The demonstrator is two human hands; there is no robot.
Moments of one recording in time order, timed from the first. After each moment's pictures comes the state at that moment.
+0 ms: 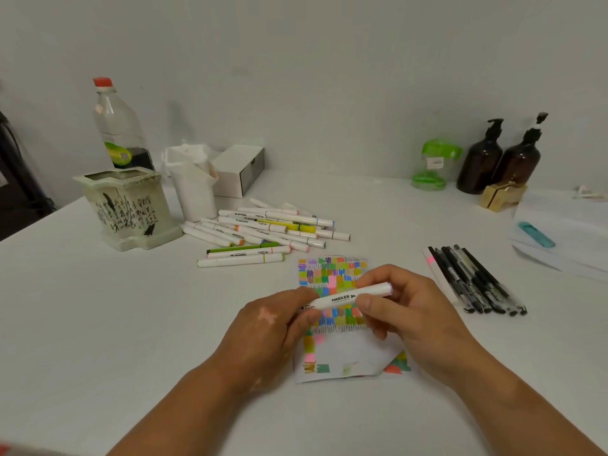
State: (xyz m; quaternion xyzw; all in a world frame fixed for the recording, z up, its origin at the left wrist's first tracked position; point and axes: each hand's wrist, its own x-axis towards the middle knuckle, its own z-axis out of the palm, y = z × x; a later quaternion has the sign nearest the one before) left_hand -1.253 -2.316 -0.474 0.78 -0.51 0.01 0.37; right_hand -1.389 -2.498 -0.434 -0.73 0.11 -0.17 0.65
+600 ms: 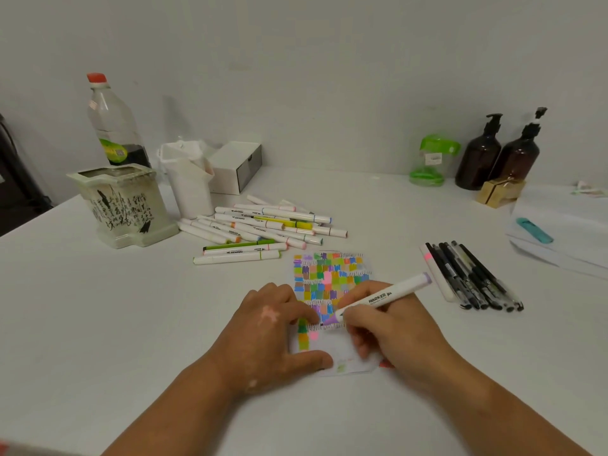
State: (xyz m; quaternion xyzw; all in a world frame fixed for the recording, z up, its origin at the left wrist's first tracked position) left_hand -1.251 -2.316 -0.474 0.82 -0.52 0.01 0.21; right_hand -1.384 -2.483 -0.449 -0.73 0.19 -0.13 0.65
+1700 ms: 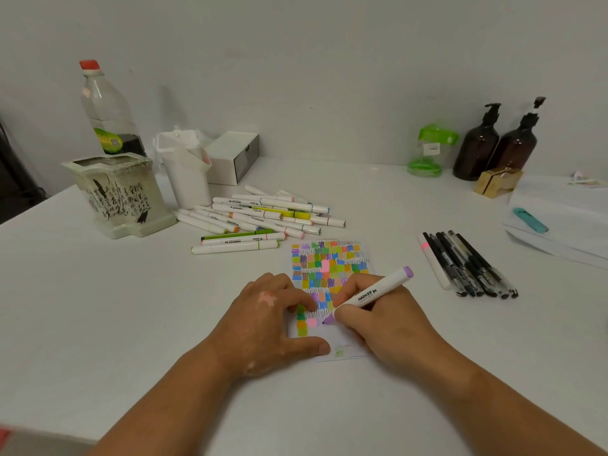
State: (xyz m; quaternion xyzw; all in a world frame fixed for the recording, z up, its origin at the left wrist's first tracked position) left_hand -1.252 -2.317 -0.471 0.84 -0.50 -0.03 0.21; right_hand -1.380 -2.480 -0.460 -0.84 0.21 -0.15 0.47
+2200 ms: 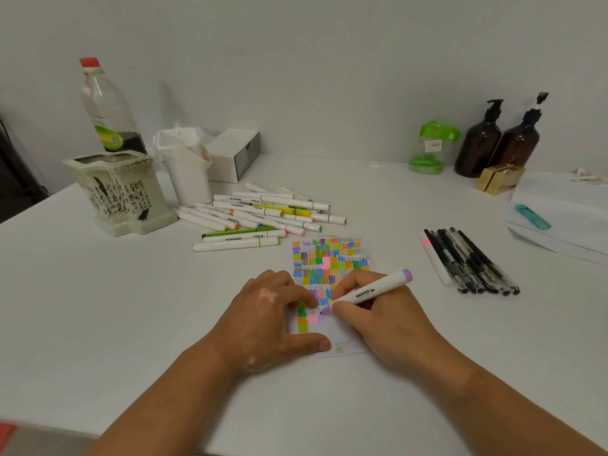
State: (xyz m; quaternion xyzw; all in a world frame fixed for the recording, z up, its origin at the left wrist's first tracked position) left_hand -1.253 -2.317 -0.470 0.84 -0.50 -0.04 0.21; right_hand -1.381 -2.480 -0.458 -0.85 0.20 -0.15 0.47
